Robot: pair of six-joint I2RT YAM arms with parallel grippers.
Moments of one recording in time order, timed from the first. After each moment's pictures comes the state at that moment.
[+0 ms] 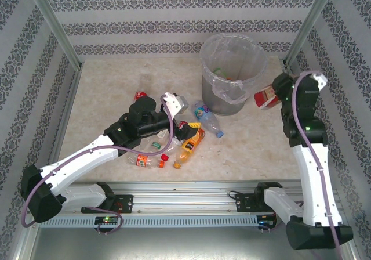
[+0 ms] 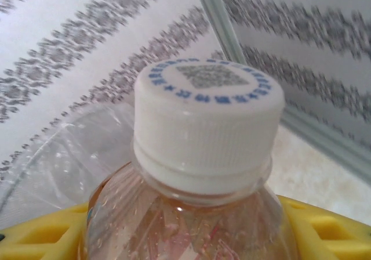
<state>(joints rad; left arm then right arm) -0.77 1.18 0.99 -0.06 0.27 0.06 0.04 0.97 1.26 -0.61 0.33 0.61</state>
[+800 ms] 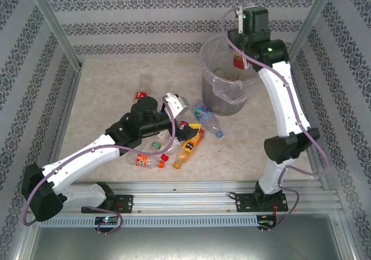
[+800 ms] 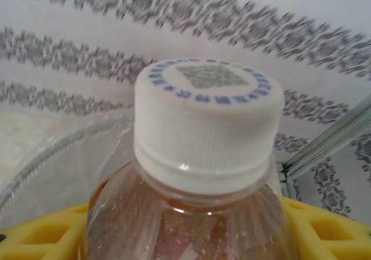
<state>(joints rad) -0.77 1.20 0.99 -0.07 0.28 0.08 0.28 1.87 2.32 -0.95 0.30 -0.08</state>
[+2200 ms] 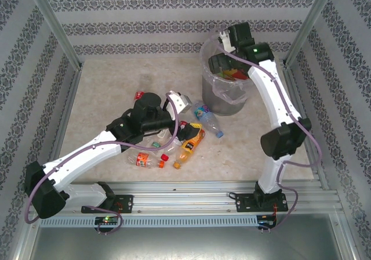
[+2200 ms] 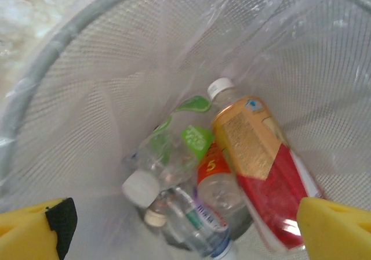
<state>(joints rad) -0.77 1.22 1.07 -0.20 0.29 0.04 0.30 1.84 2.11 -1.07 0.05 -0.02</state>
